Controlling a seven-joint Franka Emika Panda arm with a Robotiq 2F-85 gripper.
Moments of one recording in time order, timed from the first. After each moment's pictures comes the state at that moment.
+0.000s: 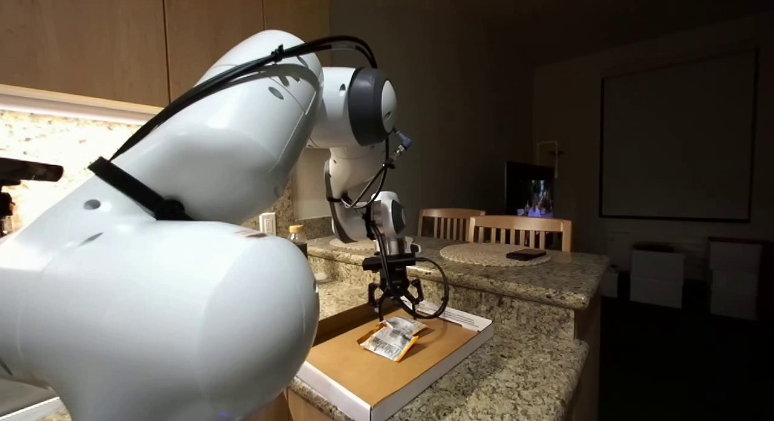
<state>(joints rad) 0.32 0.69 0.08 -1.59 -0.23 2.12 0.07</state>
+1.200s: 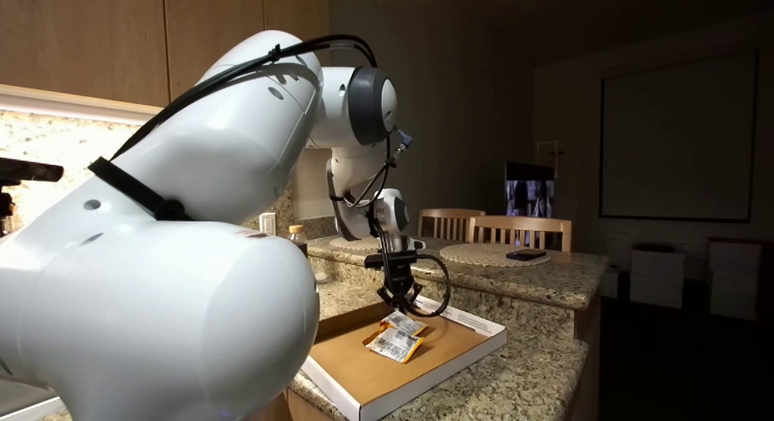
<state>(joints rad) 0.33 0.69 0.06 -1.58 -0.23 2.11 0.14</state>
